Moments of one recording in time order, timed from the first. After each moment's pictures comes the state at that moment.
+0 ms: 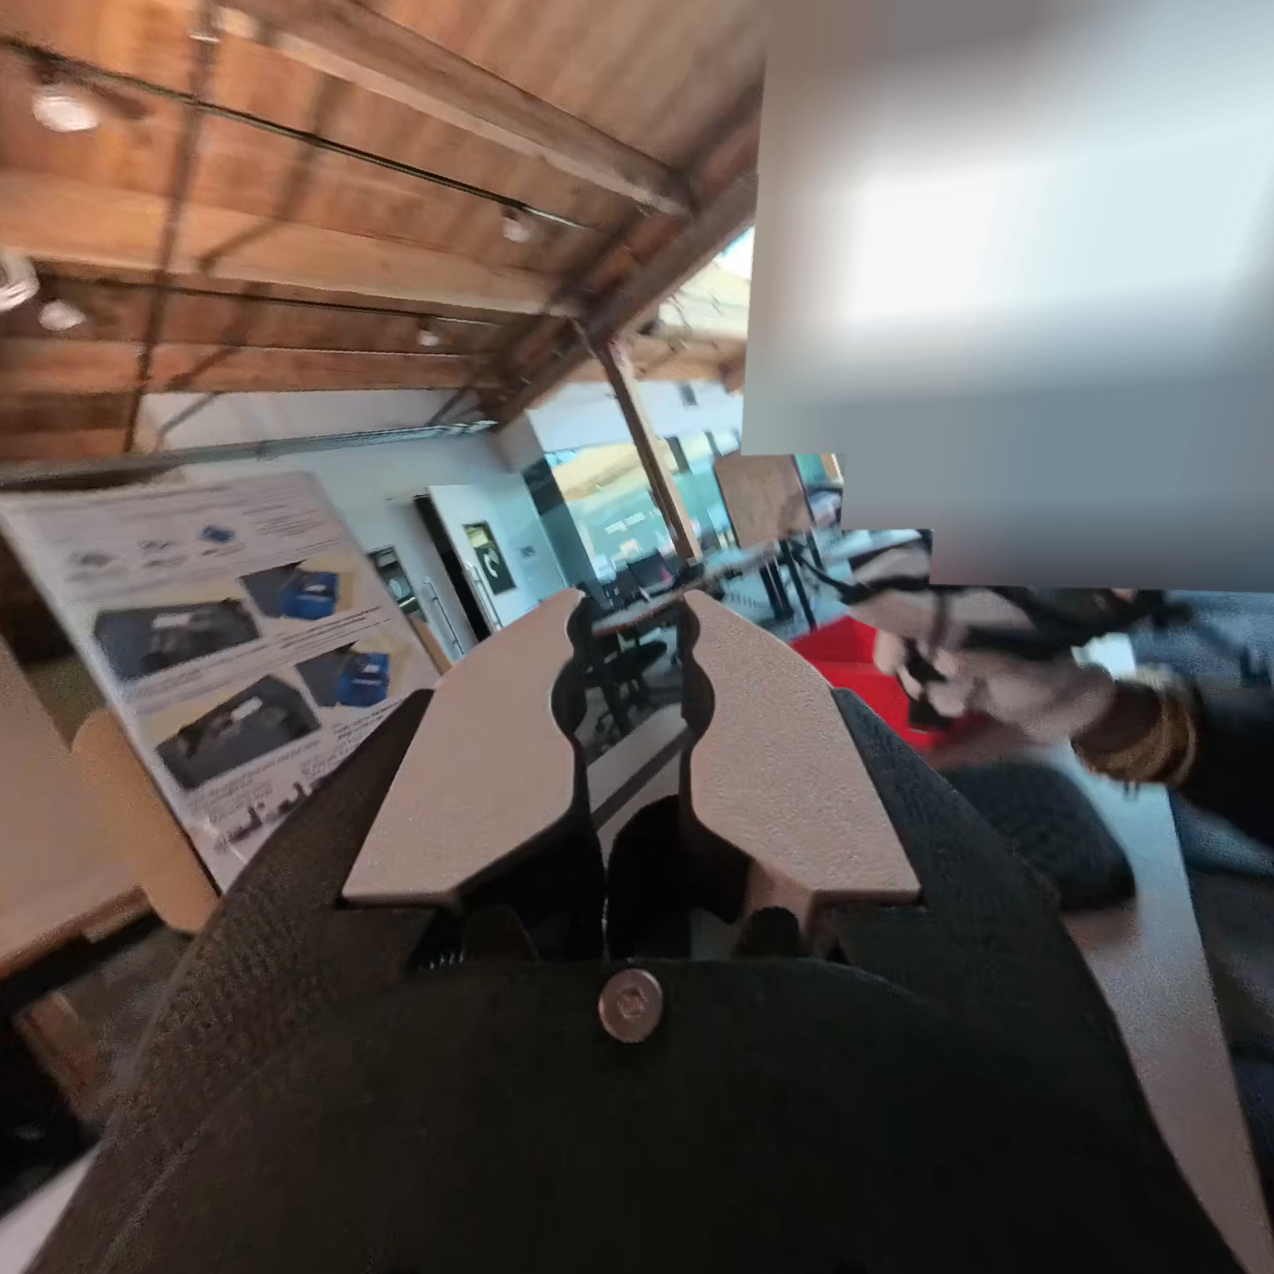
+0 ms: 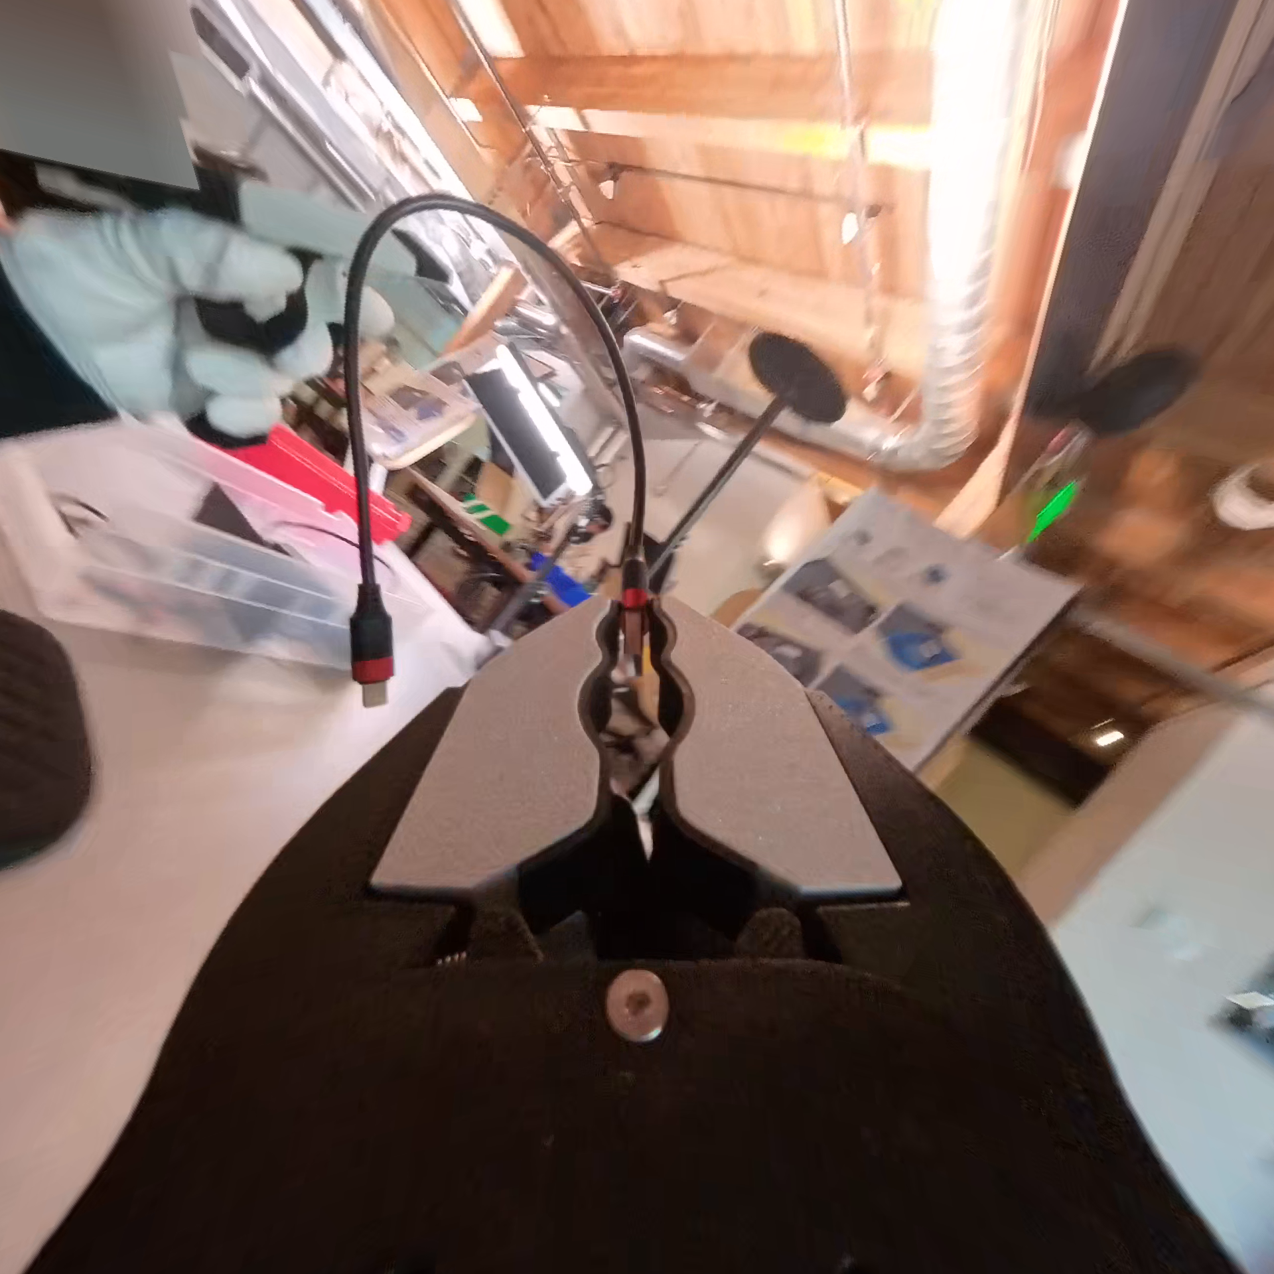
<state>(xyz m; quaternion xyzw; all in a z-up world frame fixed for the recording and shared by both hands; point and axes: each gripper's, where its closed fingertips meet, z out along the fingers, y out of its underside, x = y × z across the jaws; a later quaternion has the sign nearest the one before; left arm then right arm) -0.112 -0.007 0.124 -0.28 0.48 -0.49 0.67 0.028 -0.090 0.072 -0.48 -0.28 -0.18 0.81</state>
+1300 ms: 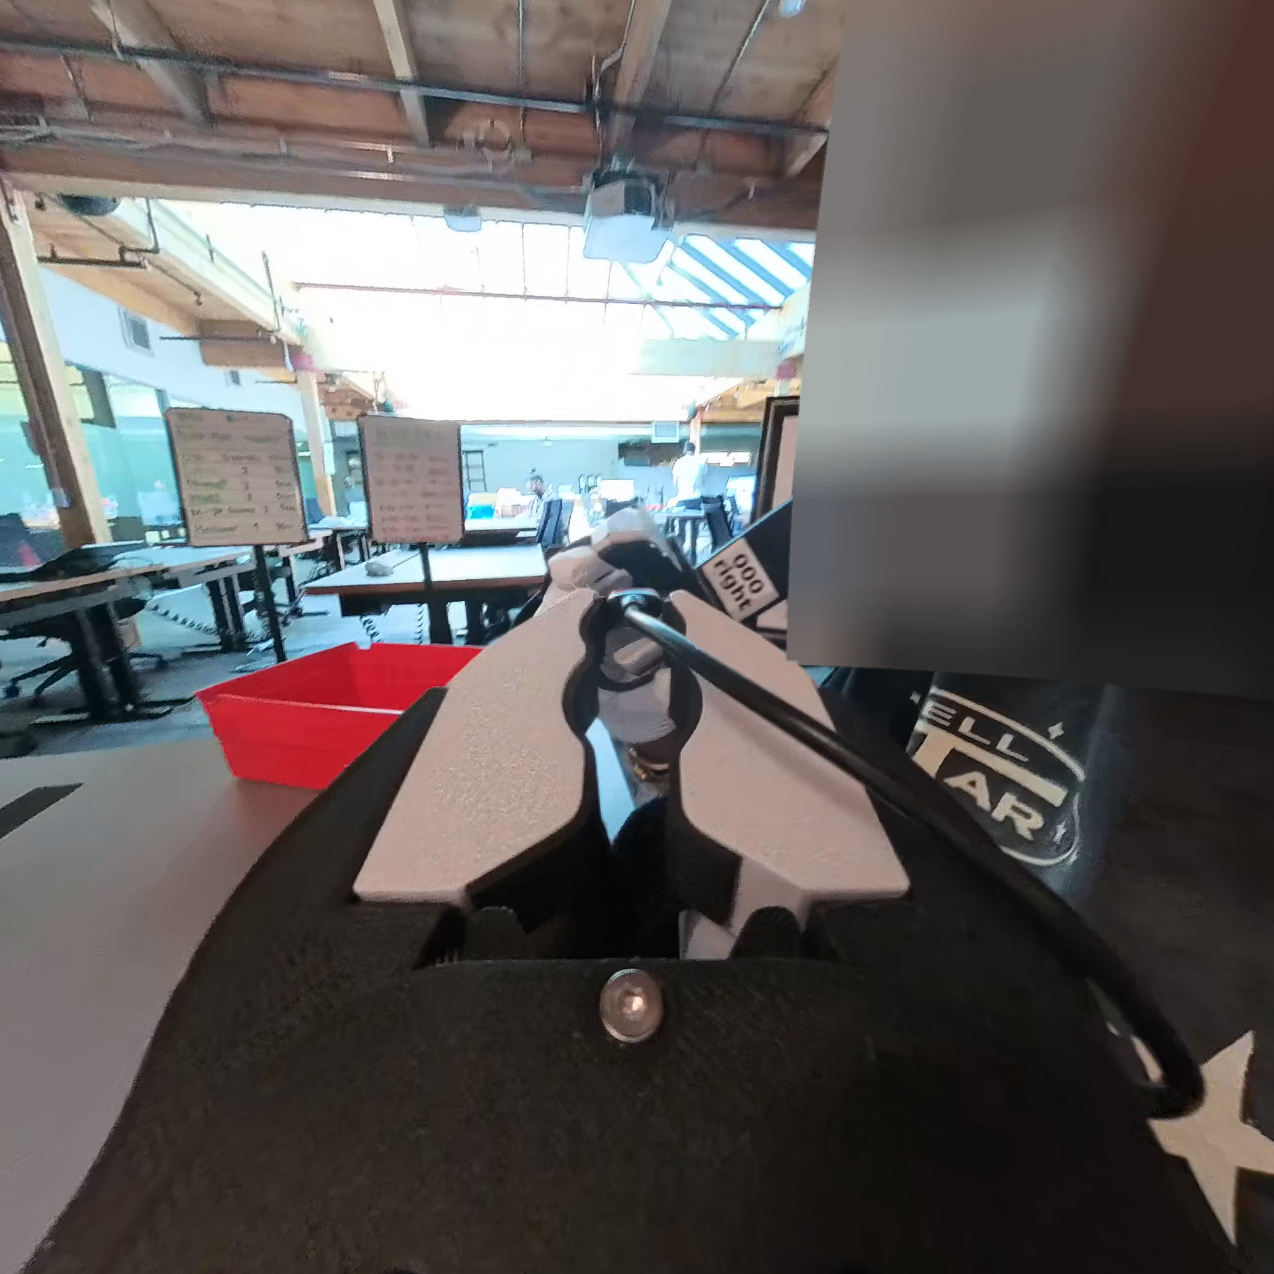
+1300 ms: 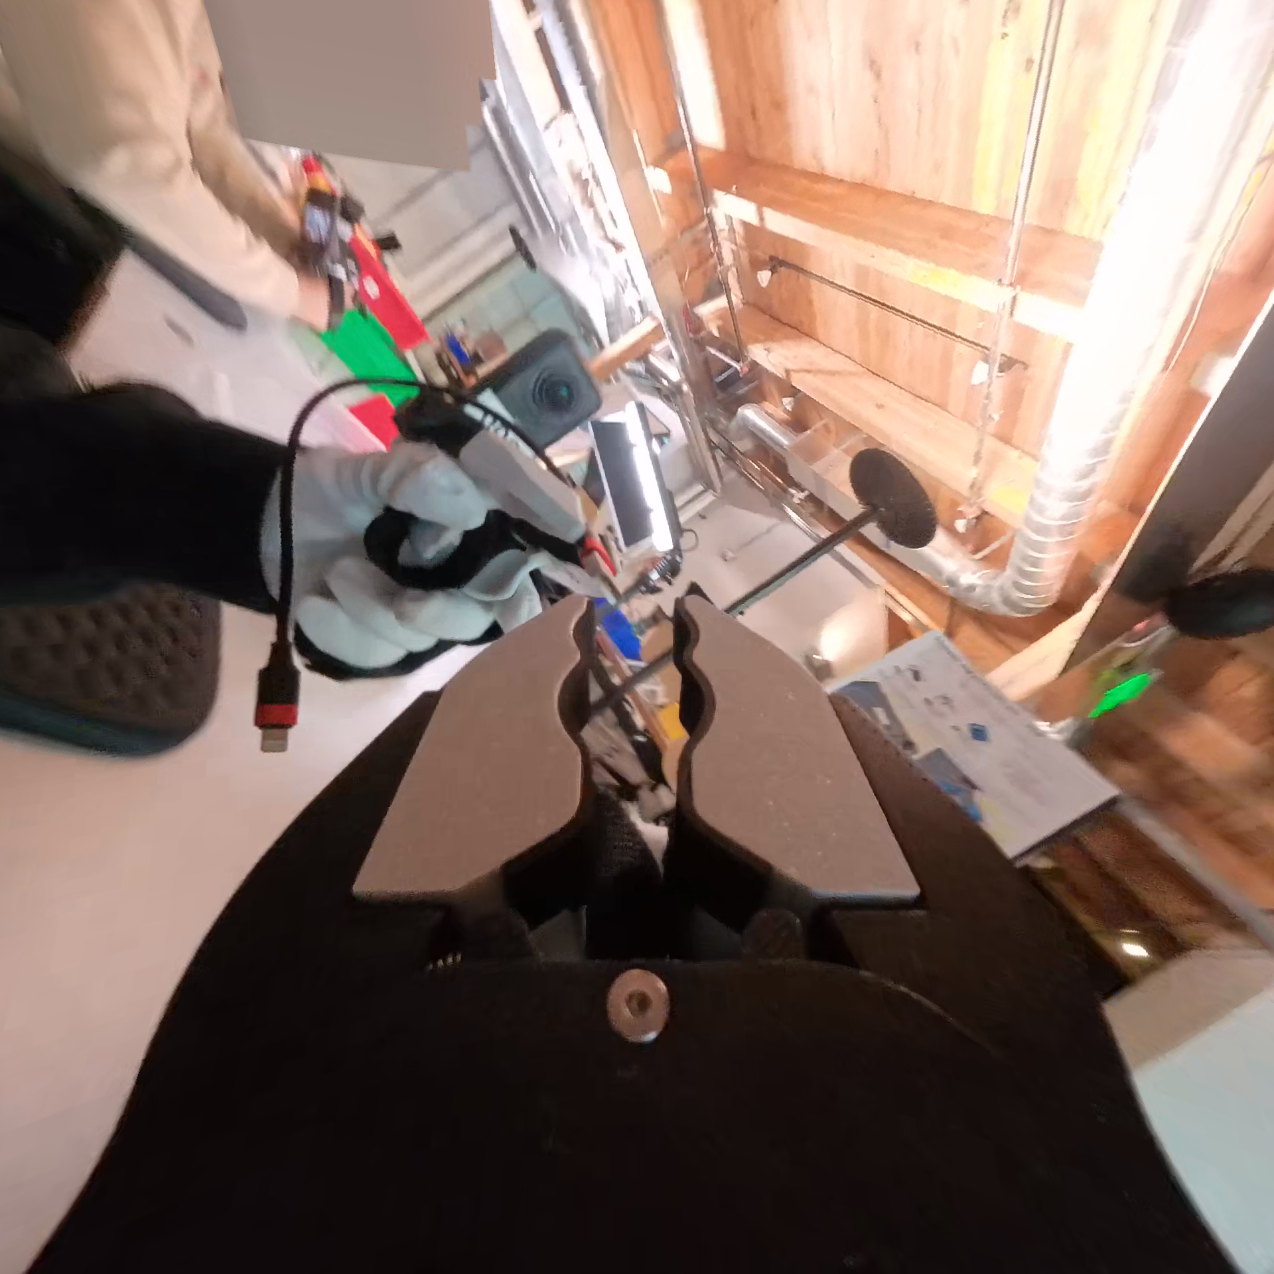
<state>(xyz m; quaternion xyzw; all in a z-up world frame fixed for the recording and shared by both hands) -0.031 -0.116 0.070 -0.20 0.54 -0.75 0.31 -0.016 -0.124 0.073 -0.43 -0.42 -0.19 0.77</state>
